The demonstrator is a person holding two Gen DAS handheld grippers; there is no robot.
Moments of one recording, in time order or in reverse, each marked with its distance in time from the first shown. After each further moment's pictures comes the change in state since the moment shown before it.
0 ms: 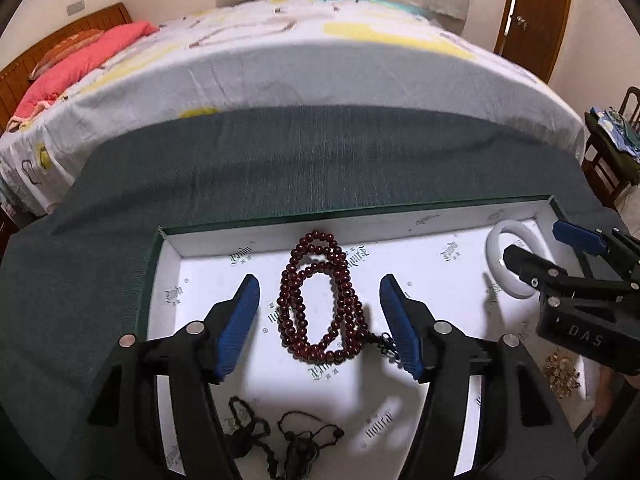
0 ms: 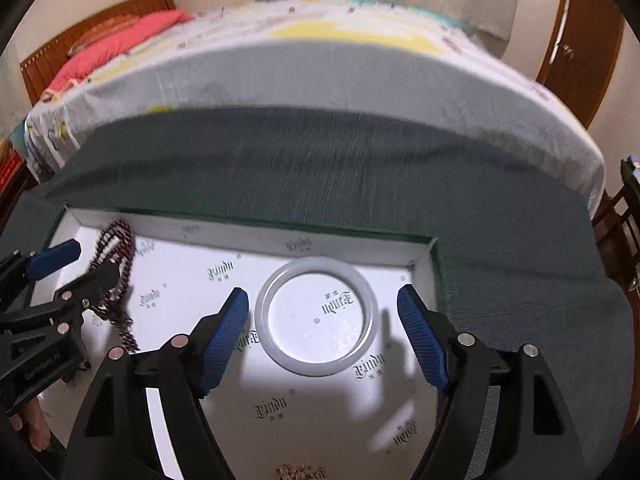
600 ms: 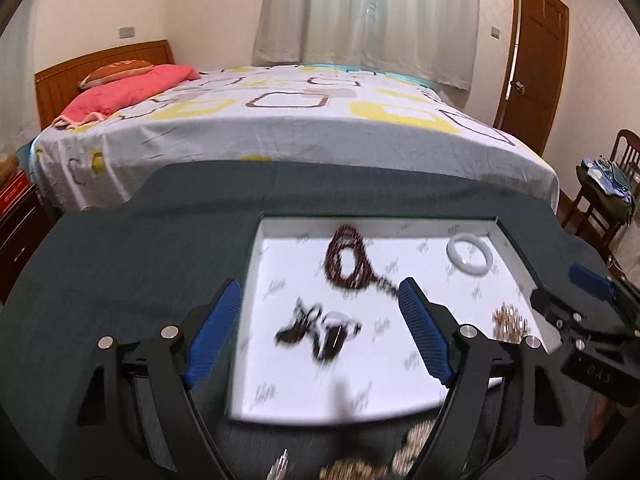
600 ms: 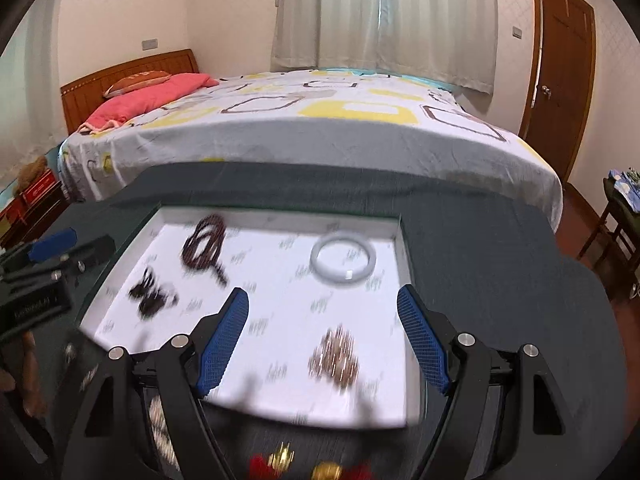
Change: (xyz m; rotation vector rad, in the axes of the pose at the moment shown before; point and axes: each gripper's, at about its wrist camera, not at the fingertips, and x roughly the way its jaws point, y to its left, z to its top) left arm -0.125 0.025 -0.078 -0.092 -0.247 0.034; right arm -0.115 0.017 -0.094 -0.009 -0.220 0.023
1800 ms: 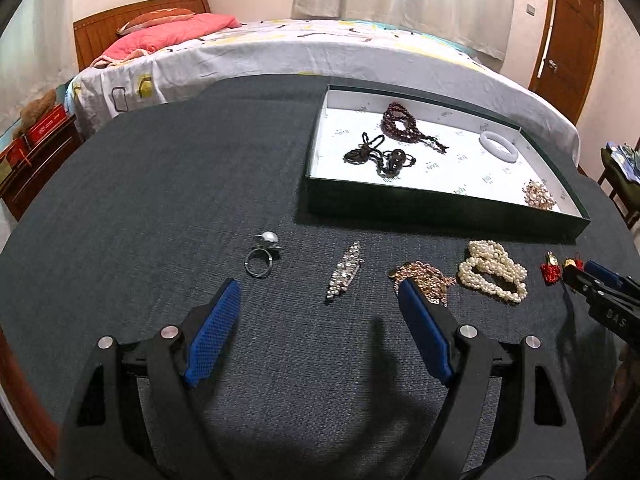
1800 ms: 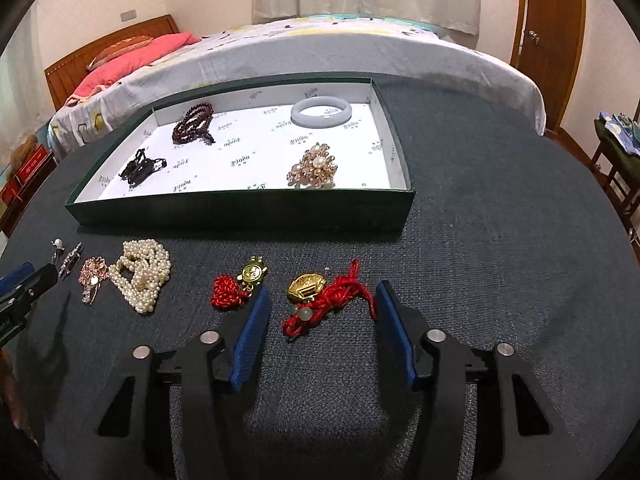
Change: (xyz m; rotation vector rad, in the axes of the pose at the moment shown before) left arm -0.045 0.033 -0.120 -0.066 0.155 0.092; right arm -0.005 -0.015 -0.096 0.067 0.180 -0.013
